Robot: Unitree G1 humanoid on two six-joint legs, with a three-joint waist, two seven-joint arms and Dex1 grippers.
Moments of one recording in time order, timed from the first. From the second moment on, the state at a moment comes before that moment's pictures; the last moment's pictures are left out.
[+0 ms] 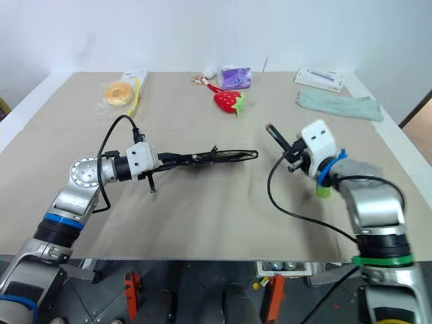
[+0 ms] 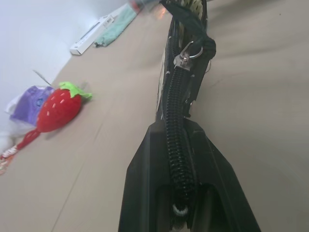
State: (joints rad) left arm -0.63 0.52 -0.18 0.26 -0.10 -0.23 -0.95; right arm -0.50 -0.85 -0.09 -0.17 0.28 0.60 0.76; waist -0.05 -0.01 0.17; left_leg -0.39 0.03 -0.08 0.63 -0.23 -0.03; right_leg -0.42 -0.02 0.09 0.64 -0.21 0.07
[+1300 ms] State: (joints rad) left arm -0.61 0.49 -0.19 0.22 -0.10 -0.19 -0.96; right arm -0.76 -0.78 0.36 -0.20 -0.10 0.45 1.03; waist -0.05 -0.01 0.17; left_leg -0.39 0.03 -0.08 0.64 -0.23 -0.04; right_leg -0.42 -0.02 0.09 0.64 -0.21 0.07
